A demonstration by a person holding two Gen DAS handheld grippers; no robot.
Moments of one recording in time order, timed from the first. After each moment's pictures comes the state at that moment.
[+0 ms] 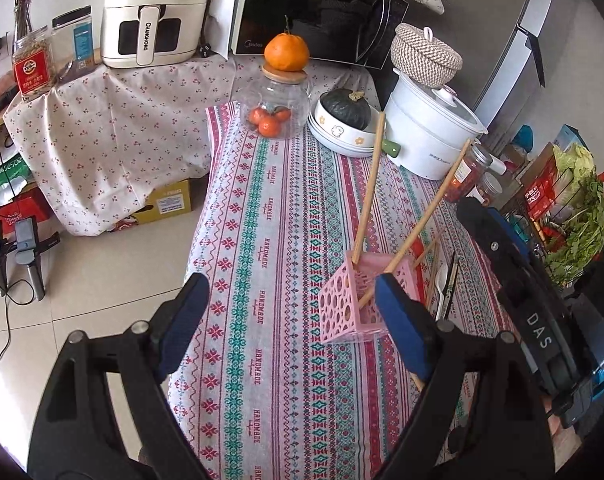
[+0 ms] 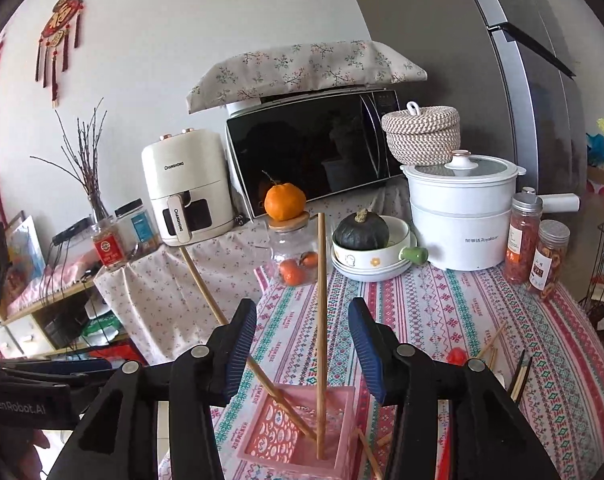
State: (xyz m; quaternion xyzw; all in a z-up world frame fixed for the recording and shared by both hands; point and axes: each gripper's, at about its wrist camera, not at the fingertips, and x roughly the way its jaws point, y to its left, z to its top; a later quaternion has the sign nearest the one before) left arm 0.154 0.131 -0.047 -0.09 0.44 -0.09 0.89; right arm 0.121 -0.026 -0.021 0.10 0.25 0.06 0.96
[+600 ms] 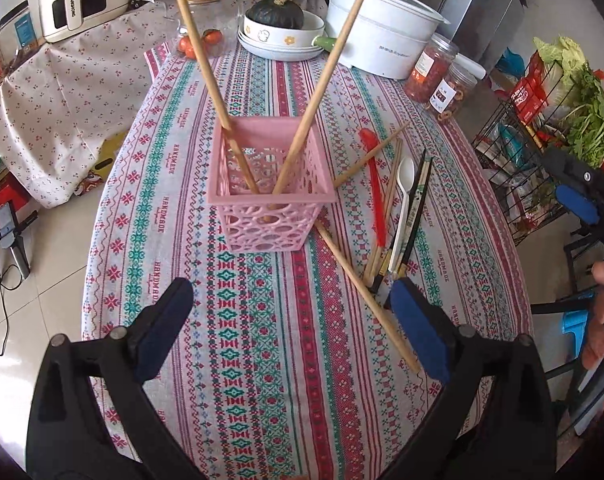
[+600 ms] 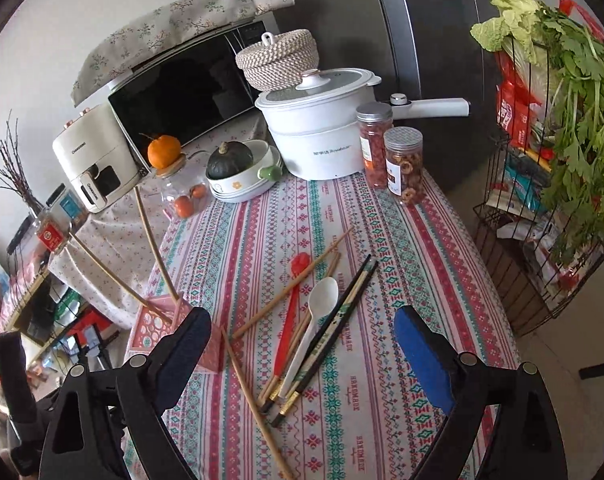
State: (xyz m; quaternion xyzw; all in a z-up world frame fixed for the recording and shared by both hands) left arm 0.122 0.015 -0.104 -0.02 0.53 -0.11 0.84; right arm 0.067 -0.185 -0.013 0.16 0.43 -0.05 0.89
